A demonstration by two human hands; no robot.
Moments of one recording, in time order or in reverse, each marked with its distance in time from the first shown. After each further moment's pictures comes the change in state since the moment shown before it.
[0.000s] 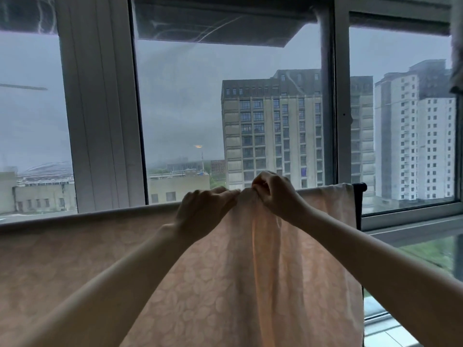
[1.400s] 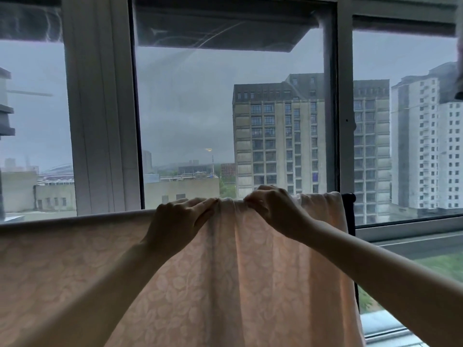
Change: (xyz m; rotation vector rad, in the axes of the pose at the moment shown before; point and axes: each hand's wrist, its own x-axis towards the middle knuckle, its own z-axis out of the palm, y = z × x) left_hand -0.014 0.000 0.002 0.105 0.086 -0.079; right_hand -0.015 0.029 -0.023 -0.036 -0.146 -0.226
